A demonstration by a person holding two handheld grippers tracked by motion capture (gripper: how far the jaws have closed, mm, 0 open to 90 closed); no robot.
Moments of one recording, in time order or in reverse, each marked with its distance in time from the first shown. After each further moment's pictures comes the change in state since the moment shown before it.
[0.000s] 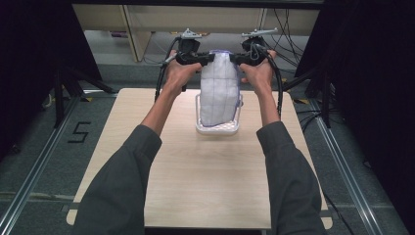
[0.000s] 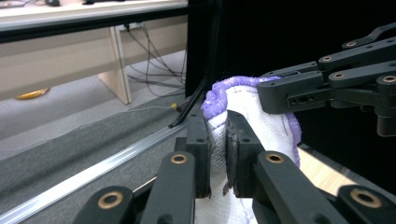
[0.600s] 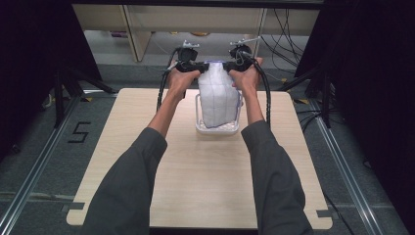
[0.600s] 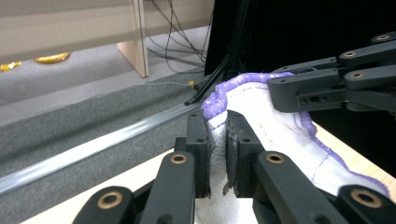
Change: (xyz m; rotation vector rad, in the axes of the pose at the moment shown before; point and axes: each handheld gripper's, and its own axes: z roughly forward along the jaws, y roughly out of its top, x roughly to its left) left arm 0.020 -0.032 0.022 0.072 0.077 -0.086; right arm 0.005 -0.018 0.048 0.086 -0.041 0.019
